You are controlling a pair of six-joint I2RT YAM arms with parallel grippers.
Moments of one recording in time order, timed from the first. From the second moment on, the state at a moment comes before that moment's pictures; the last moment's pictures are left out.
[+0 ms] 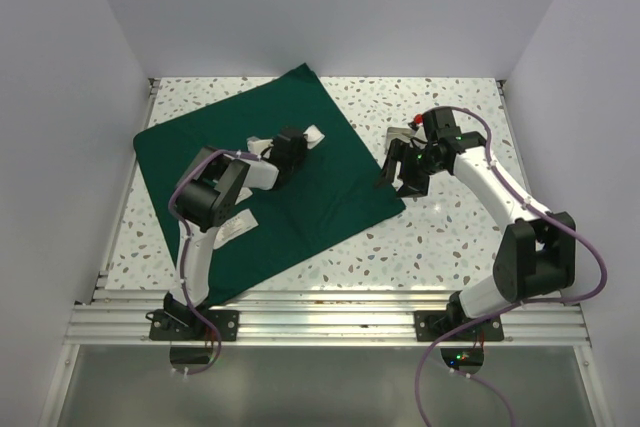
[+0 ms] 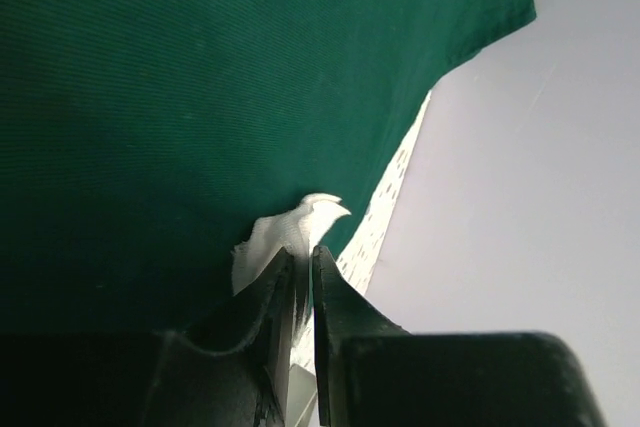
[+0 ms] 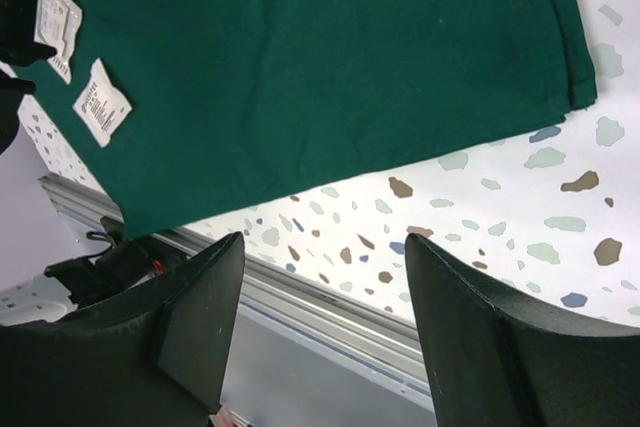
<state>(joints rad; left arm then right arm) -0.48 2.19 1.23 0.42 -0.40 -1.91 0.22 1.51 1.20 -0.81 -0.41 0.51</state>
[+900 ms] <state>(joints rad) -0.48 2.11 1.15 0.35 -0.33 -1.83 0.24 1.51 1.19 -0.81 -0.44 0.51</state>
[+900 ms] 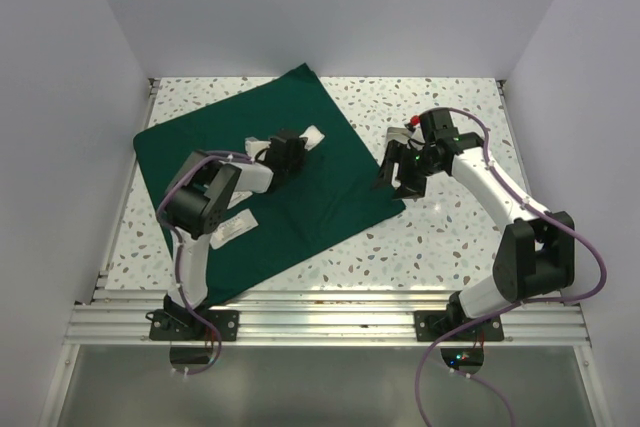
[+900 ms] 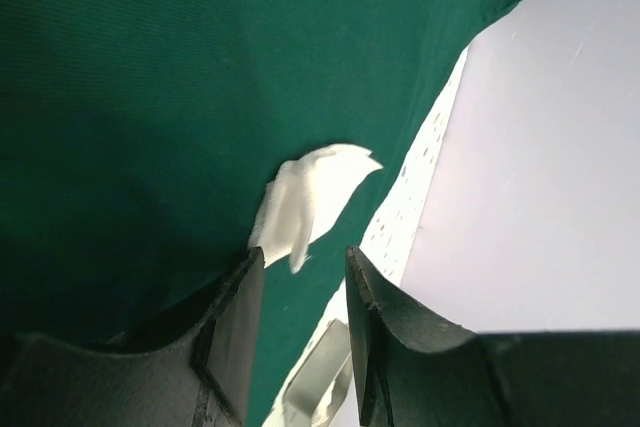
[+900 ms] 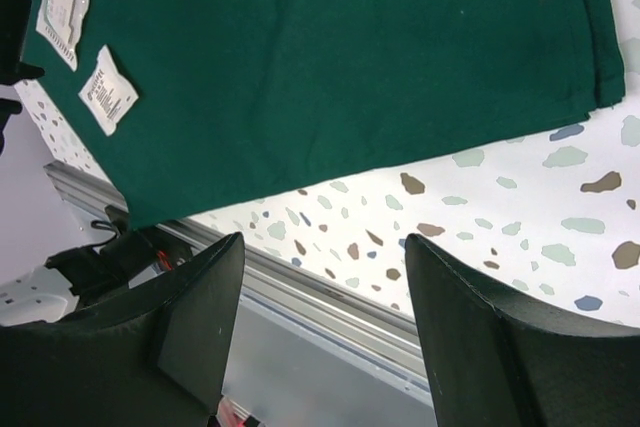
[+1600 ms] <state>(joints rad) -0.45 2.08 1.08 0.41 -0.26 -1.74 0.25 1.51 1.19 -0.79 -0.44 0.52</state>
